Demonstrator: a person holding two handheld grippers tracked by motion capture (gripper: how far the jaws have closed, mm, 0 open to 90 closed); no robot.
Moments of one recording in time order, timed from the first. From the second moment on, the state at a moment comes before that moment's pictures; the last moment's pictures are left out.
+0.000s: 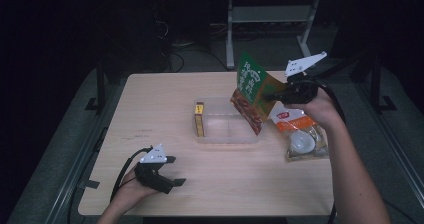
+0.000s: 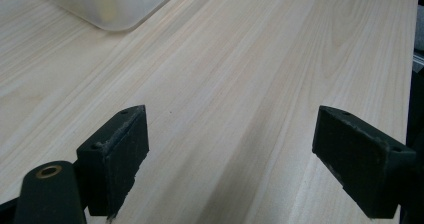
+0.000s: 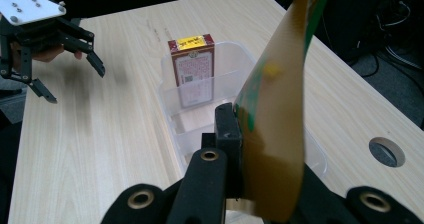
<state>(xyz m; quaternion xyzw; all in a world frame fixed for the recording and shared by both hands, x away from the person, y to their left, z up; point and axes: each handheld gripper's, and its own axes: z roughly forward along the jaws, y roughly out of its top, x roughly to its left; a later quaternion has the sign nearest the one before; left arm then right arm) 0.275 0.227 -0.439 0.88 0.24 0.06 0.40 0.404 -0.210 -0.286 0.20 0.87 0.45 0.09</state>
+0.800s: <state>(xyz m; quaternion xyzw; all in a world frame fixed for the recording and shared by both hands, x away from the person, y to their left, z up) 0.276 0.226 -0.443 0.89 0.24 0.06 0.39 0.416 -0.205 -0.320 0.23 0.87 0.43 0.08</state>
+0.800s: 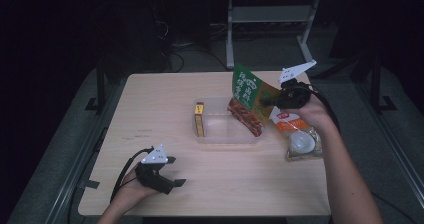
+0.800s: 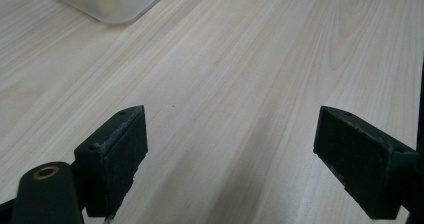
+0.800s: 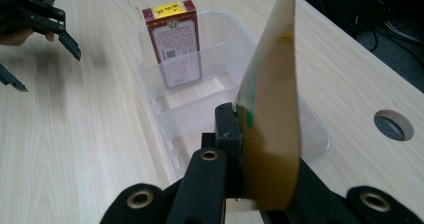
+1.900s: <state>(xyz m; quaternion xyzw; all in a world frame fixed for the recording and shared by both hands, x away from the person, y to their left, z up) 0.275 0.222 -0.445 0.89 0.23 0.06 0.38 0.394 -0.214 -0.341 0.28 0.85 0.44 0.10</state>
